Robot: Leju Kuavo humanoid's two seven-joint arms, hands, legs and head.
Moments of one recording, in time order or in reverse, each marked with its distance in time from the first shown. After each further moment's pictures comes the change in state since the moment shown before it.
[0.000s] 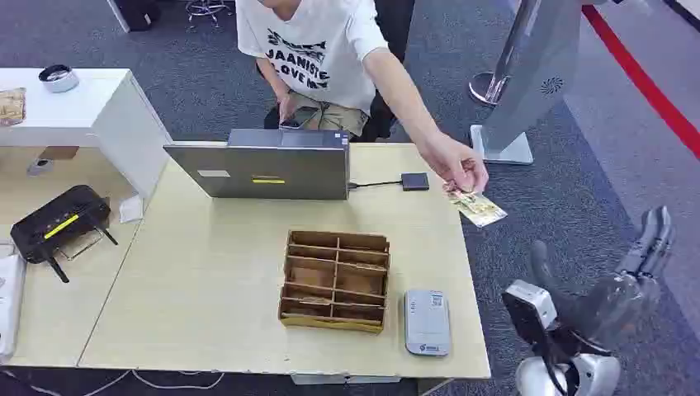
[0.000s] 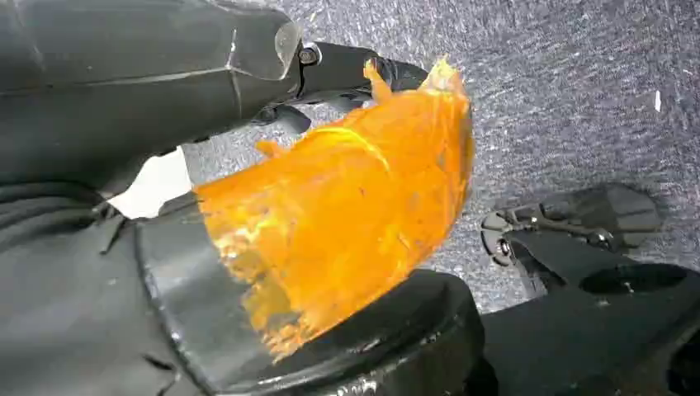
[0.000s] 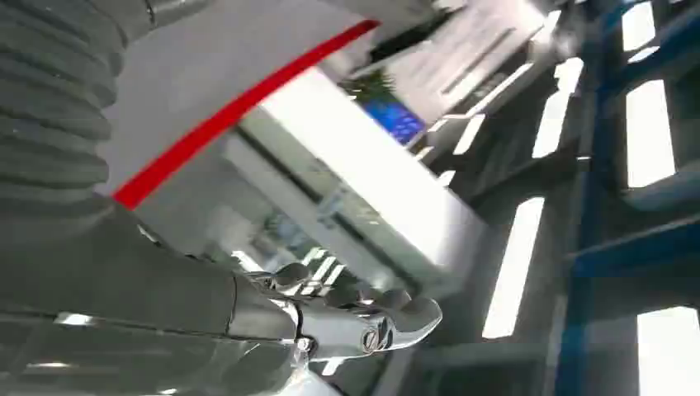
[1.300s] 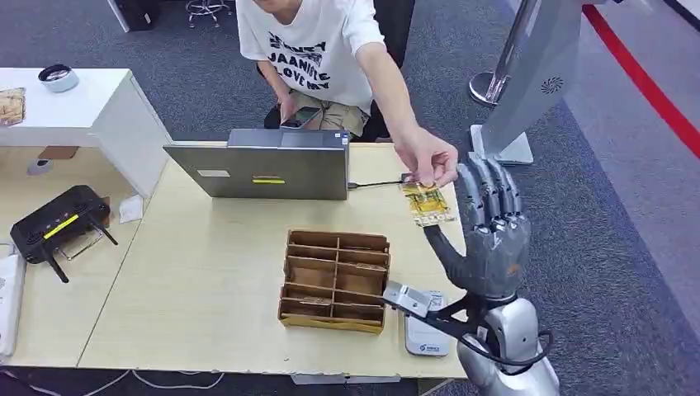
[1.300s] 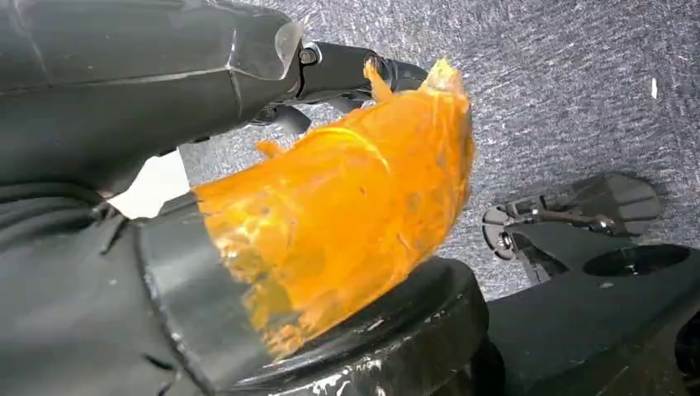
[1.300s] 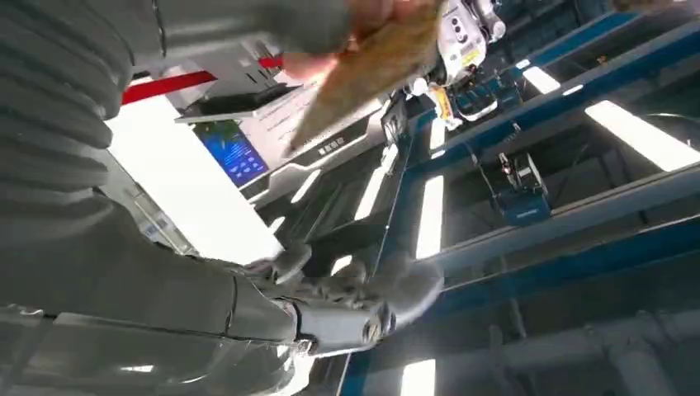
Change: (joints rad) left arm -0.004 -0.005 0.041 0.008 -0.066 -0.023 -0.014; right arm -0.201 -0.305 0.552 0.123 0.329 -0.001 0.355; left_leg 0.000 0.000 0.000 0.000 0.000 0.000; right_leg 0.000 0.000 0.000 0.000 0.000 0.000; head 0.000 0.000
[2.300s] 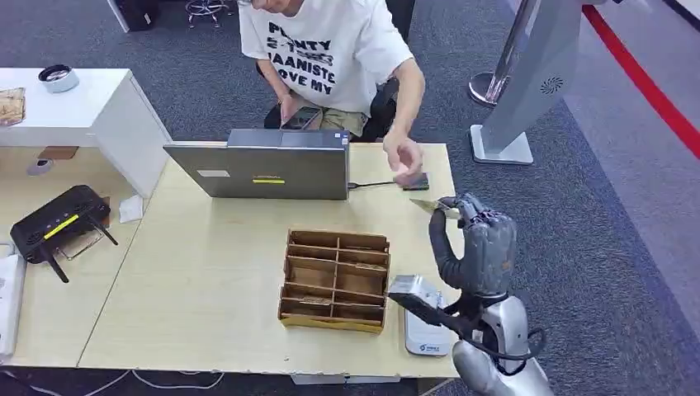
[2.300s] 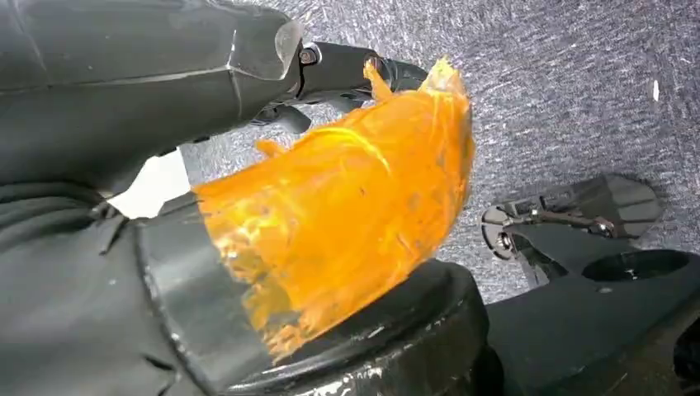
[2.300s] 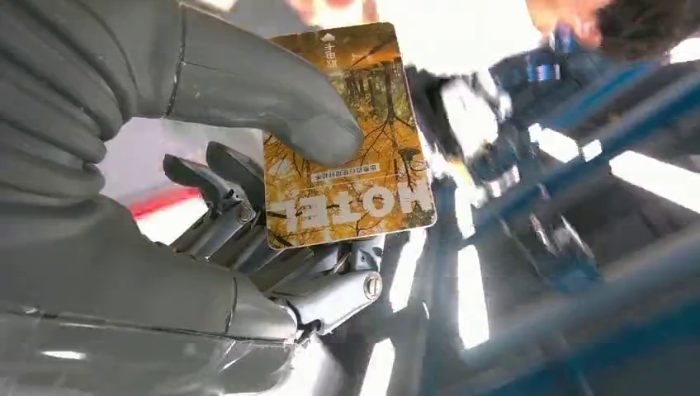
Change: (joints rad) left arm 0.000 0.000 0.024 0.000 -0.007 0.000 -0.002; right arm -0.009 -0.048 0.088 0.031 -0.298 0.087 0.047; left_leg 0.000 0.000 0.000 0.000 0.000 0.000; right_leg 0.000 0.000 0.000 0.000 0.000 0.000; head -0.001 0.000
